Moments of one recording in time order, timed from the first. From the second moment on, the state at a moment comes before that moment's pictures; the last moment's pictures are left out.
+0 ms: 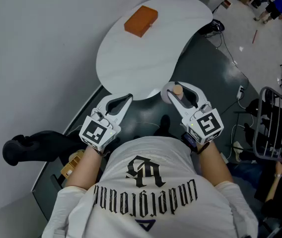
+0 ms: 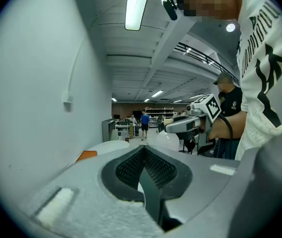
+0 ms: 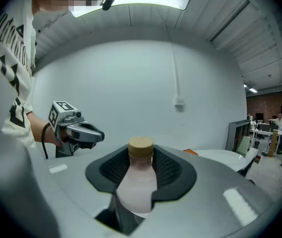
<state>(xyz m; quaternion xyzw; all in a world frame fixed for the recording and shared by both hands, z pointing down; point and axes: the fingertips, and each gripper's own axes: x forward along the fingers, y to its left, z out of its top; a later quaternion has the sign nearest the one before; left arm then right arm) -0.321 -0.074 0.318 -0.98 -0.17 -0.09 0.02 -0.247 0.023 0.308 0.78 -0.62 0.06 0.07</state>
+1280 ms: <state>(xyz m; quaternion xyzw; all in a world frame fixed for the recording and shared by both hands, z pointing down) -0.130 -0.009 0.339 -0.99 -0.13 -0.10 -0.01 -0.060 0.071 0.317 0.73 -0.67 0.08 0.08</state>
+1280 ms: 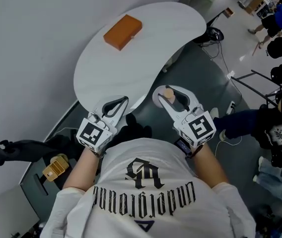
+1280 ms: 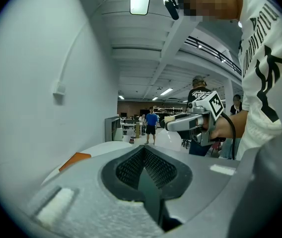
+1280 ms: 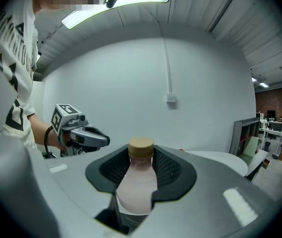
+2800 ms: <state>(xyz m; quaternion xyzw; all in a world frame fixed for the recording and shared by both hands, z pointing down) -0.027 -0.131 0.352 -0.99 -0.07 -0.10 -0.01 0.061 -0.062 0.336 0.68 -0.72 0.09 0.10</state>
